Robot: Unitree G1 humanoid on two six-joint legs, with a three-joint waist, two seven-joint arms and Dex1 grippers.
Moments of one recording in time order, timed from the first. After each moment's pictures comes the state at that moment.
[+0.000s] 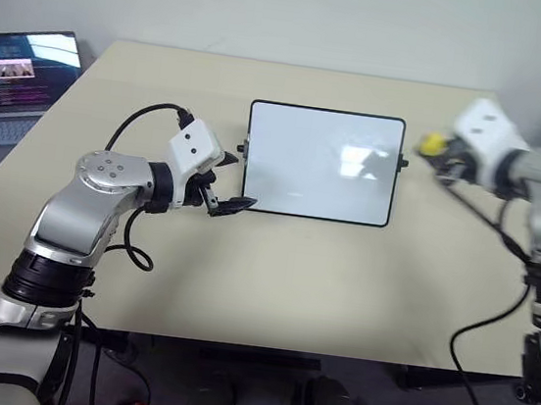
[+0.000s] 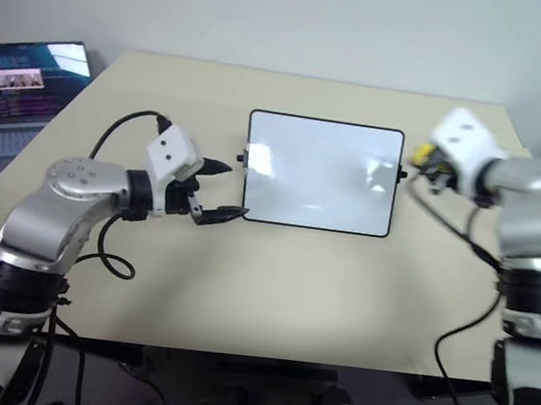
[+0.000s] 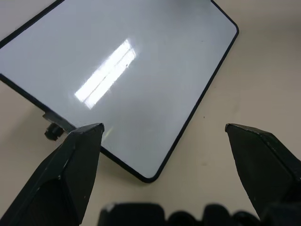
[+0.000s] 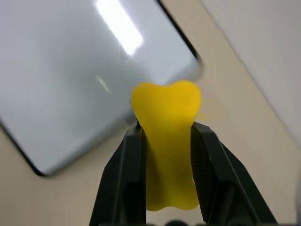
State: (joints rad) left arm -0.60 0.75 -0.08 -0.12 -0.27 0.57 -0.91; right arm -0.83 -0.77 -0.04 0.17 -0.21 0.65 0.90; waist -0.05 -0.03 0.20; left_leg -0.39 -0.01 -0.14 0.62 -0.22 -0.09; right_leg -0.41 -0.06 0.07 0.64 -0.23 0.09
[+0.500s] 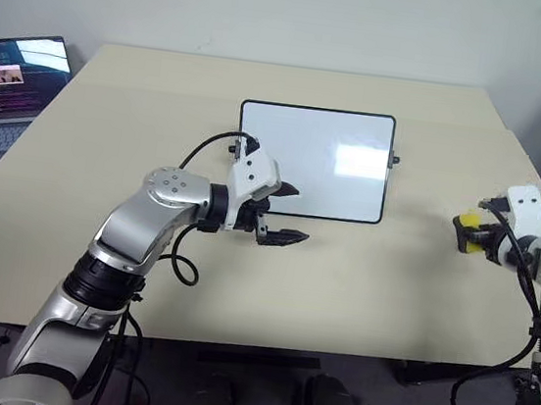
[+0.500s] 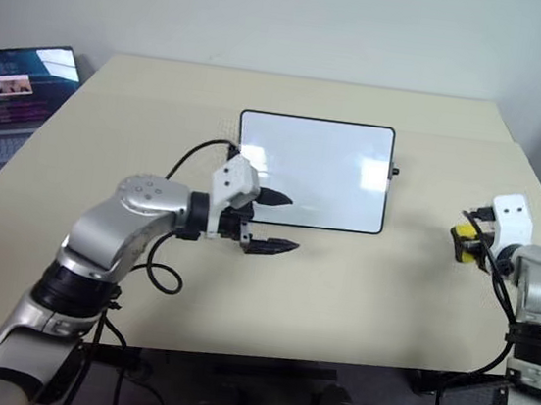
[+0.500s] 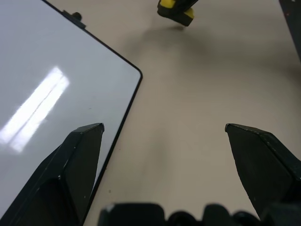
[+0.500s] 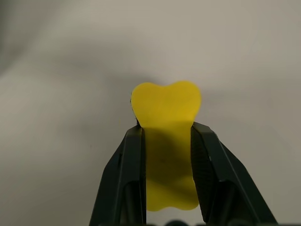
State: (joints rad) left arm -0.66 0.58 -0.24 -0.15 -0.29 0.60 -1.00; right arm -0.57 -0.67 -0.25 0.22 -0.01 0.95 0.65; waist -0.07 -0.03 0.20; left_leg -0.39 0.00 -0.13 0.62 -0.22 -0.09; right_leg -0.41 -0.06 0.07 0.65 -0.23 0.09
